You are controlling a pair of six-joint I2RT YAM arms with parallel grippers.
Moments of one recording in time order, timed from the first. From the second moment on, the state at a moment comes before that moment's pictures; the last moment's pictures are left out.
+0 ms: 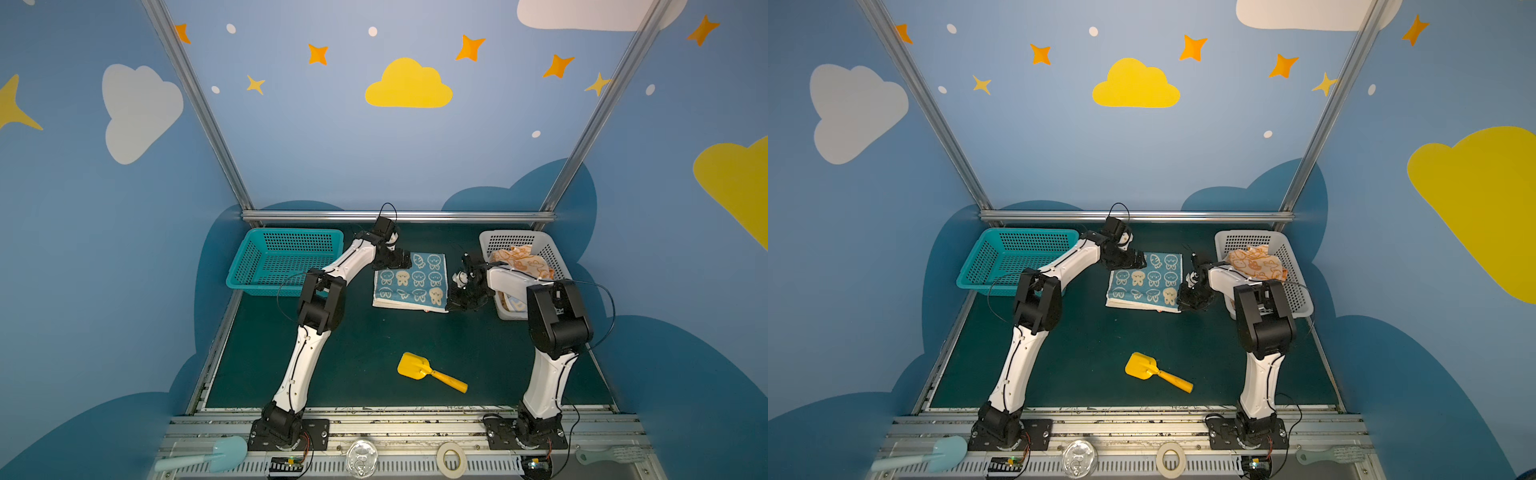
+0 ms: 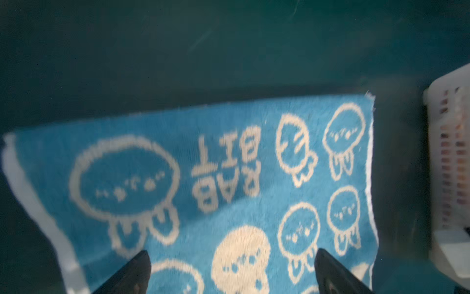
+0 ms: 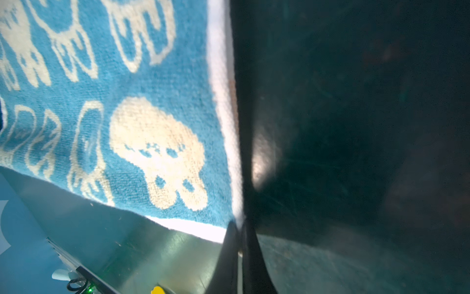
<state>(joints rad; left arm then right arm) -0.41 2.53 2.26 -0.77 0.28 -0.35 0.29 1.95 1.26 -0.70 -0.37 0.42</state>
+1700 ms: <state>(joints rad) -0.39 1.96 1.57 -0.49 0.44 -0.52 0.27 2.12 1.81 -0.81 -0.57 0.48</state>
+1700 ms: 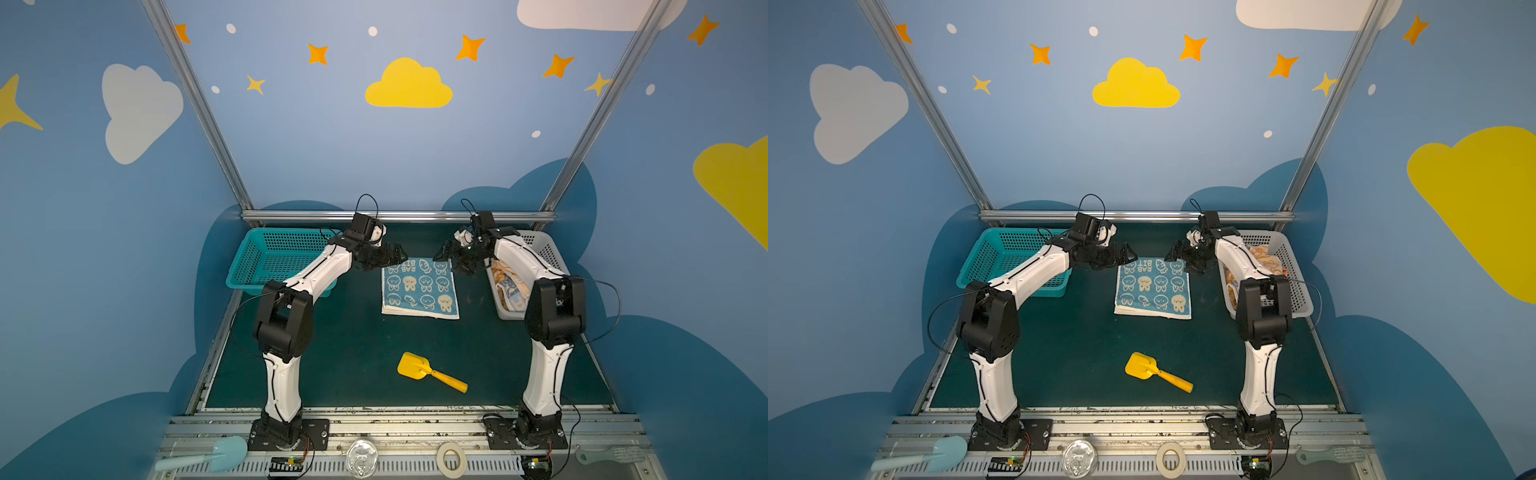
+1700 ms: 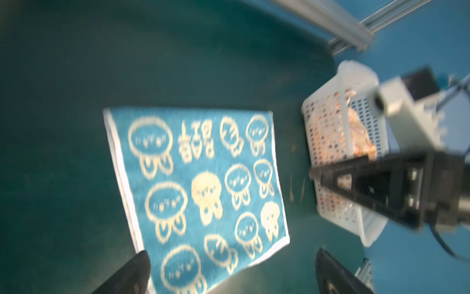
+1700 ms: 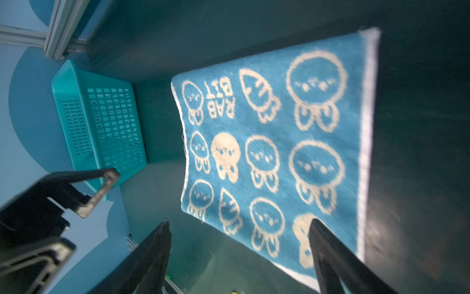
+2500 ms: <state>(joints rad) -0.47 1.78 1.16 -0.23 0.51 -0.69 0.42 2.56 2.25 -0.80 -0.76 0.50</state>
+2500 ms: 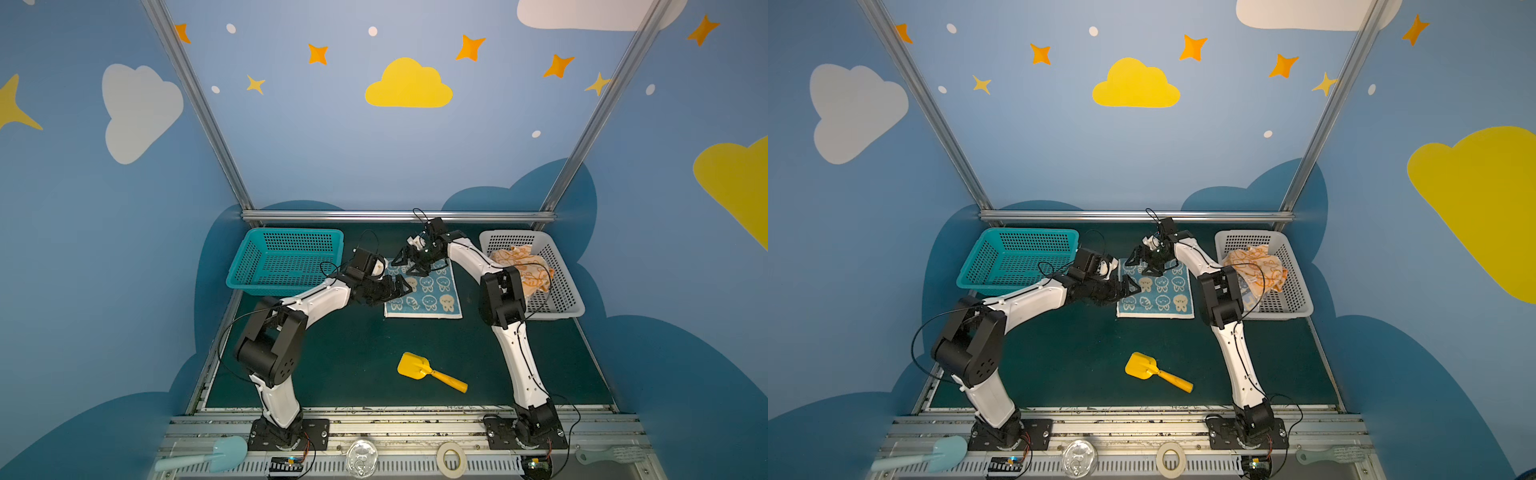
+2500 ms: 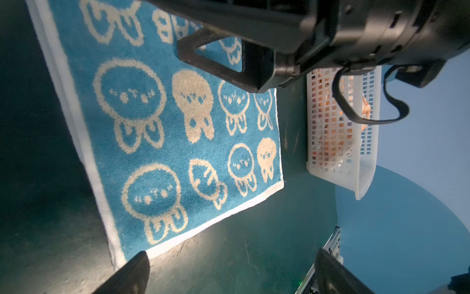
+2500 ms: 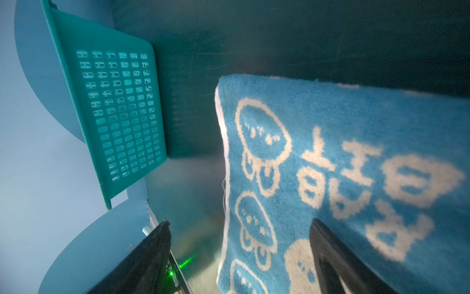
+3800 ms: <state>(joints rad) -0.51 1.94 1.07 0.05 0.59 -0.74 0.32 2.54 2.20 -0.81 -0.76 0.44</state>
